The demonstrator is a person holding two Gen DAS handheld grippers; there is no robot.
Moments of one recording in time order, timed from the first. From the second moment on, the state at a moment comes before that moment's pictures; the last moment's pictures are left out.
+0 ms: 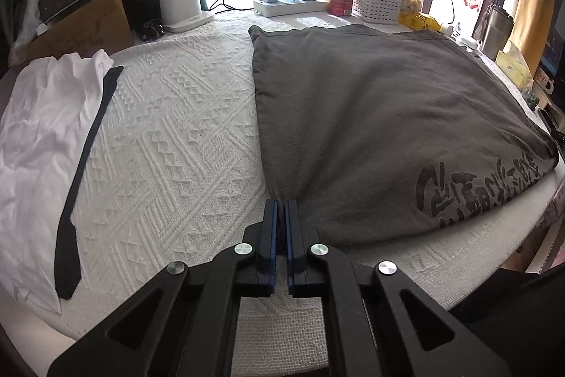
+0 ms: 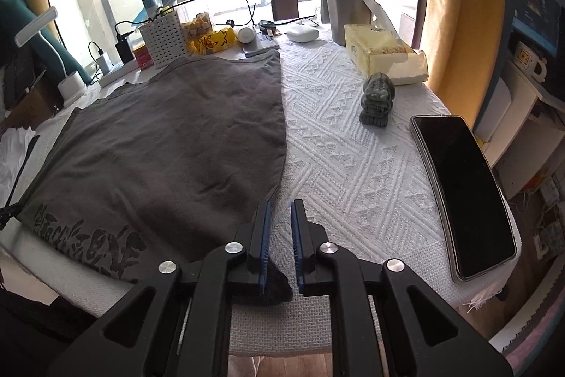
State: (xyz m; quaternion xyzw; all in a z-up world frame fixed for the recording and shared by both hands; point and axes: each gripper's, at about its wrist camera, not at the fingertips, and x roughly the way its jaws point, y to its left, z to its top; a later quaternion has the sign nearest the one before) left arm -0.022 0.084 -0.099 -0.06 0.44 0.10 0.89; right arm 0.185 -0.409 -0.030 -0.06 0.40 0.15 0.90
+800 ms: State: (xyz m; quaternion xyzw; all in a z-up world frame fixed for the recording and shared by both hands) left arm 0.050 0.131 -0.082 -0.05 0.44 0.13 0.89; right arm 0.218 -0.387 -0.017 -0.06 0.38 0.14 0.91
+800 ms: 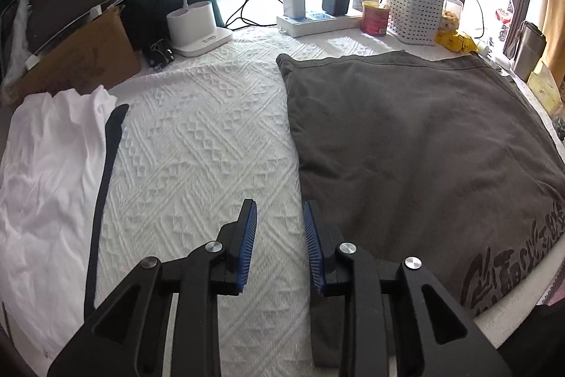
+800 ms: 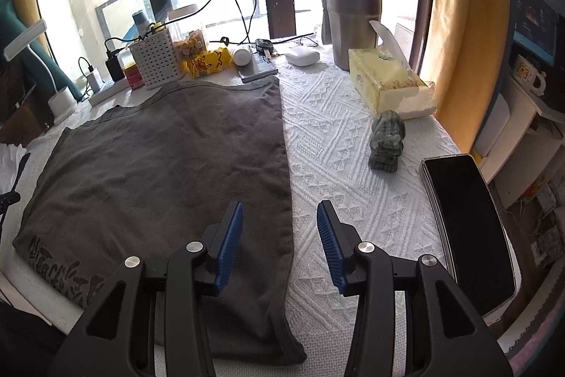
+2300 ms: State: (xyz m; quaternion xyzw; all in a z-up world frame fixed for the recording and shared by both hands) left arm 0.216 0.170 -0.101 -0.02 0.44 0.08 0.90; right arm 0.265 -0.334 -0.020 -0.06 0.39 0.14 0.91
